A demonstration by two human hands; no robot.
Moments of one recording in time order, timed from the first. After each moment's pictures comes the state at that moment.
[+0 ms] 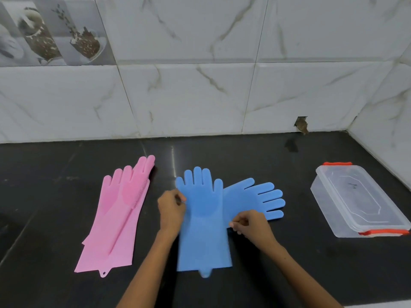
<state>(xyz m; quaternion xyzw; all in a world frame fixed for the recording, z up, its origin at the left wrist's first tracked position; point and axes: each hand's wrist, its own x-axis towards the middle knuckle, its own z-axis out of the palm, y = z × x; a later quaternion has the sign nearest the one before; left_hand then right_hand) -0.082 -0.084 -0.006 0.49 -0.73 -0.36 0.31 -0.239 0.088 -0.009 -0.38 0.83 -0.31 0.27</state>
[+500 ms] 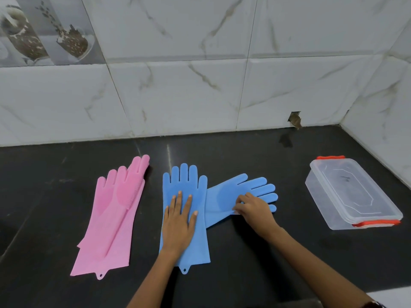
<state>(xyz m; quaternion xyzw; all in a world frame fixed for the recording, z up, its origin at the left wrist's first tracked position) -0.073 -0.056 -0.071 0.41 -0.89 -0.16 0.12 -0.273 0.080 -0.016 -0.61 0.79 -0.10 -0.01</state>
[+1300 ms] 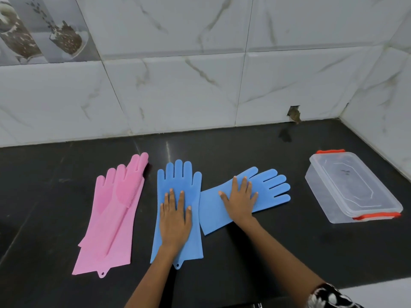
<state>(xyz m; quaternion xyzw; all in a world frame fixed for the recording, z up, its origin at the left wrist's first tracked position) -0.073 -0.058 -0.063 0.45 -0.87 -0.16 0.11 -0.245 0.020 -0.045 -0.31 0.93 -0.13 0.14</state>
